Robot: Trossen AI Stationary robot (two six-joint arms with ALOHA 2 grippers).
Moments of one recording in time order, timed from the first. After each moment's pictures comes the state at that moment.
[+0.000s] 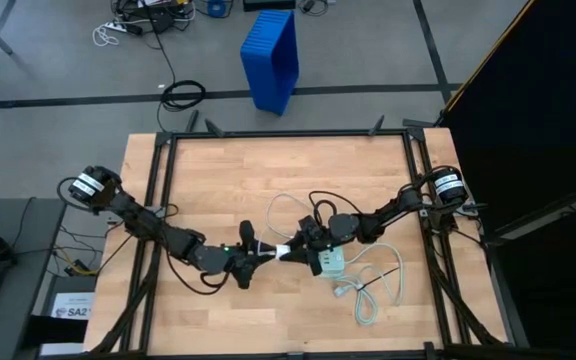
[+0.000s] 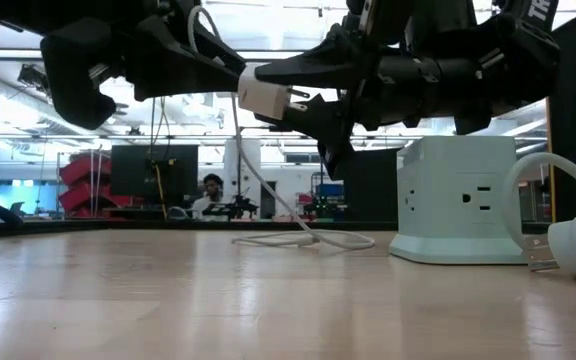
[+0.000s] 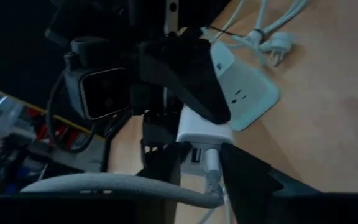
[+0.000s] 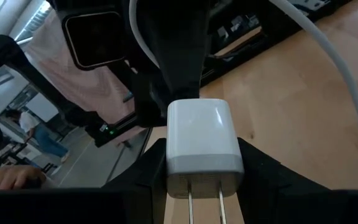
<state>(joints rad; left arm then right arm) -0.51 1.48 0.63 0.54 -0.66 0.66 0.18 1.90 0.75 1.08 -0.06 0.64</state>
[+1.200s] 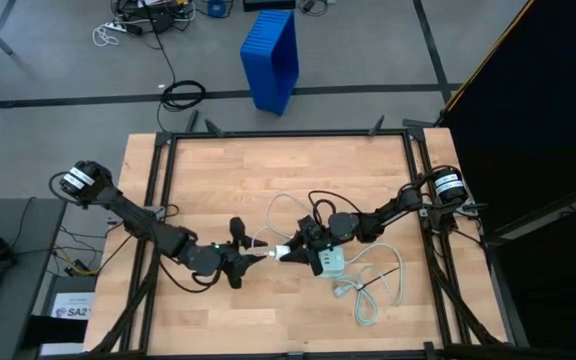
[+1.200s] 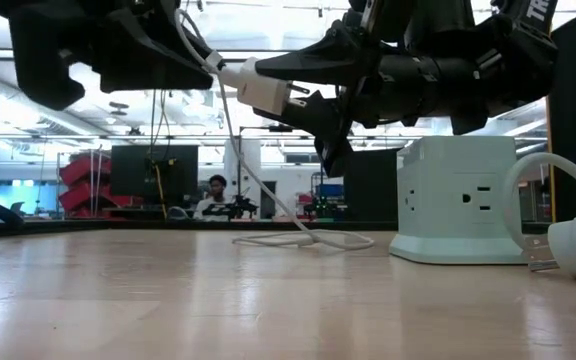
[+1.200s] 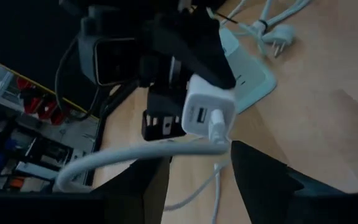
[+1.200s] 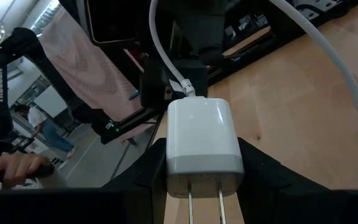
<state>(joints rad) -0.54 1.37 0.61 0.36 -0.68 0.49 0.18 1.90 0.75 1.08 -0.11 0.62</state>
